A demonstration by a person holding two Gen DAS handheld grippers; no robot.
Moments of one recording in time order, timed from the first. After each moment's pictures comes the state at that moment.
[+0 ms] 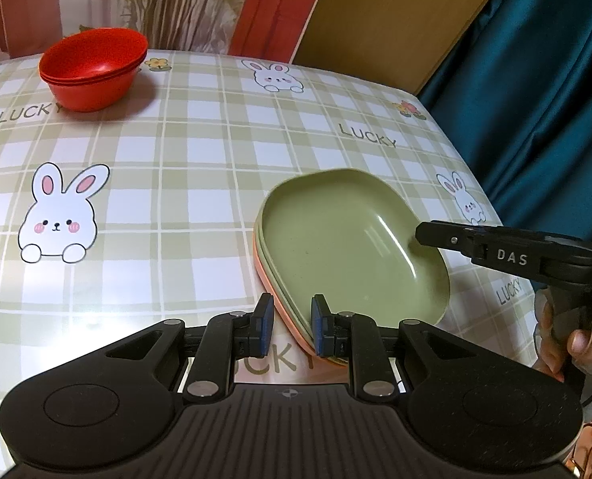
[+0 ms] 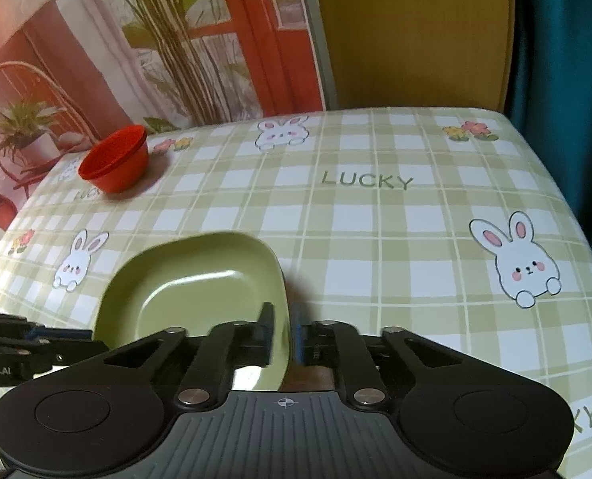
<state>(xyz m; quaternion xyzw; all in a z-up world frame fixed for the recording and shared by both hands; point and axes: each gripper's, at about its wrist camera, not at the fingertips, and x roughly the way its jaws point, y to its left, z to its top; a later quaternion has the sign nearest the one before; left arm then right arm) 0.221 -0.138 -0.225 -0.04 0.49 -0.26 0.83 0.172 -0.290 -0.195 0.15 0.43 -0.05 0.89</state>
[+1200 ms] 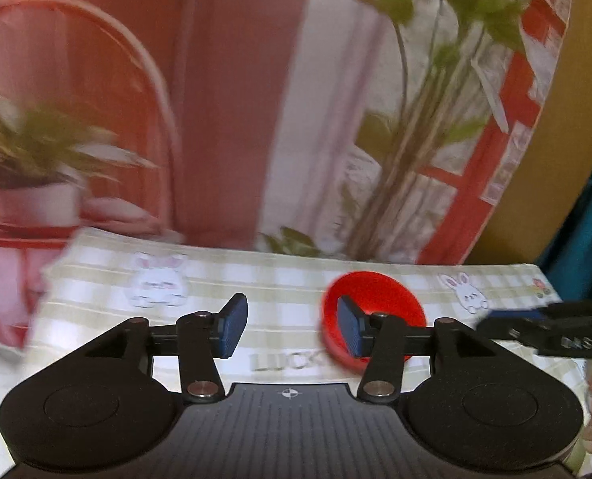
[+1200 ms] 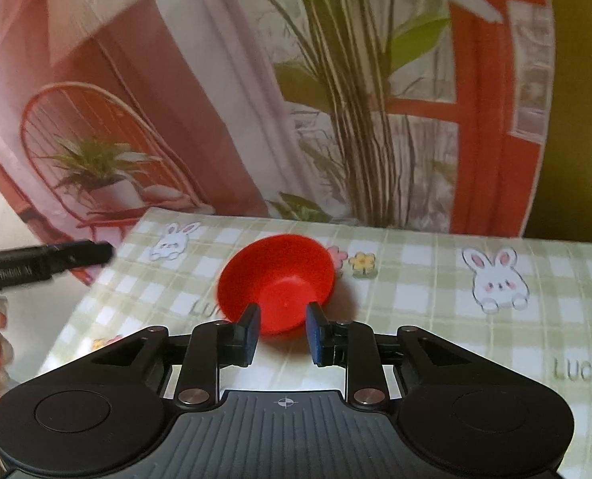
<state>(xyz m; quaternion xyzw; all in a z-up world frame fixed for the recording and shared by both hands) 0.392 0.048 -0.127 -0.03 0.35 -0.16 0.92 0.400 -0.147 -0.146 0.14 0.40 0.03 0.91</state>
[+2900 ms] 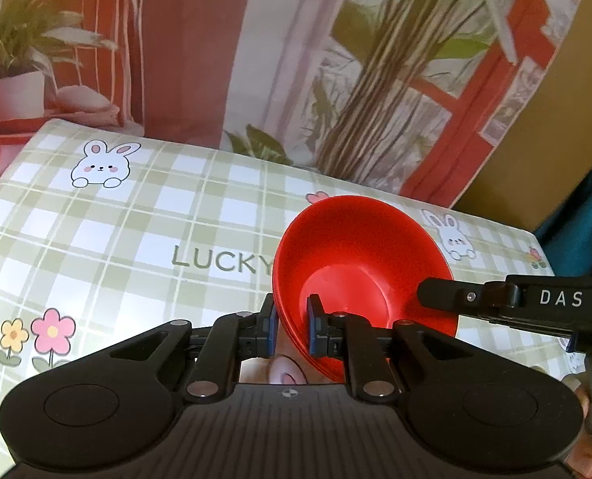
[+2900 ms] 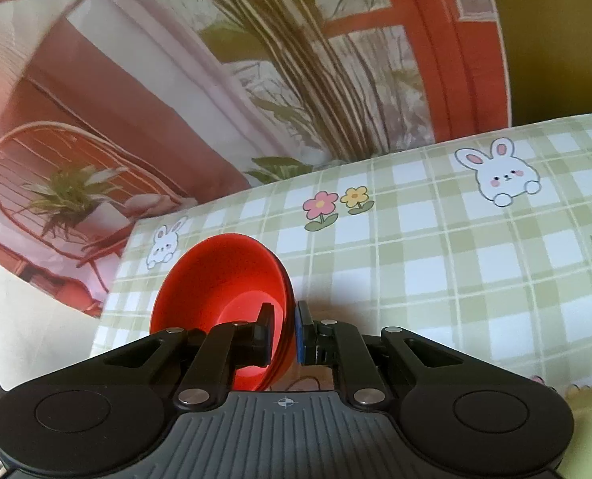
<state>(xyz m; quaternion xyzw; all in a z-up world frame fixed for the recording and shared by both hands) 0.355 -0.007 -0.180 -0.07 0.43 -0.13 0.89 0.368 -0.155 -0.170 0.28 0.42 0.00 0.86</state>
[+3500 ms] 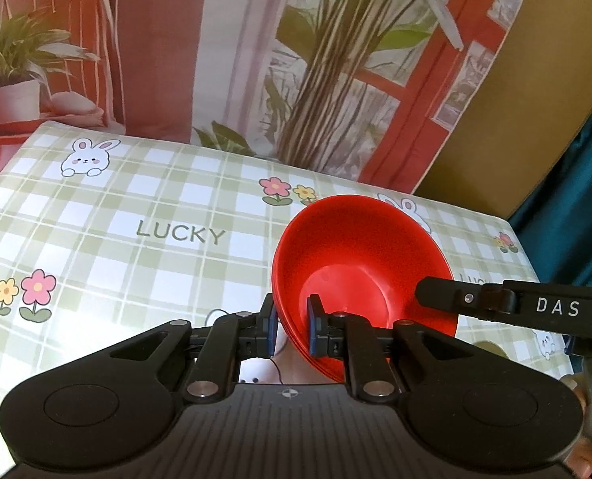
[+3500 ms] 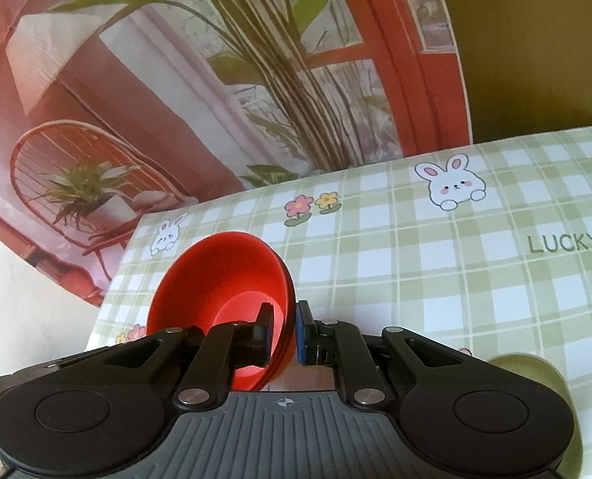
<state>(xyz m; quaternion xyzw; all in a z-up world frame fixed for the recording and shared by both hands) 0.306 -0.047 -0.160 -0.07 0.43 -0.14 0.89 0.306 -0.184 -0.144 0.27 0.40 0.00 0.87</state>
